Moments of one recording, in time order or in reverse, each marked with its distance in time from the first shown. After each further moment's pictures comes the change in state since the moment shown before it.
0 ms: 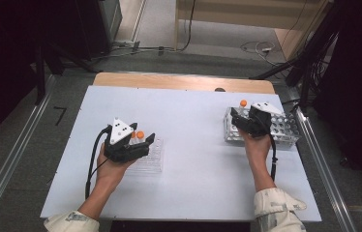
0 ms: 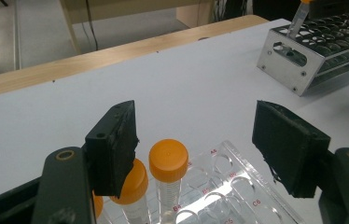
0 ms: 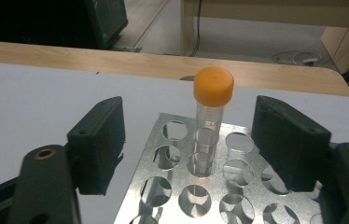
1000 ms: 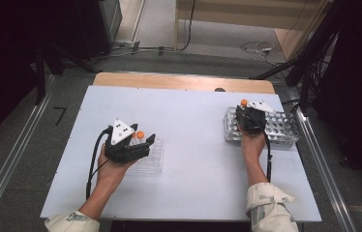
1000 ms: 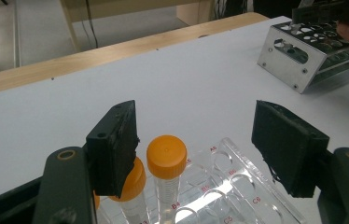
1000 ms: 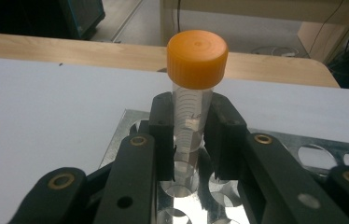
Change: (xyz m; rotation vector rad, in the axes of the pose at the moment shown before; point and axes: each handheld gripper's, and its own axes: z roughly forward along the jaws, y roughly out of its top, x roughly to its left) left arm -0.001 -0.002 0.001 0.003 0.000 0.001; right arm -0.003 -0.009 0.029 0.016 -0.085 -0.005
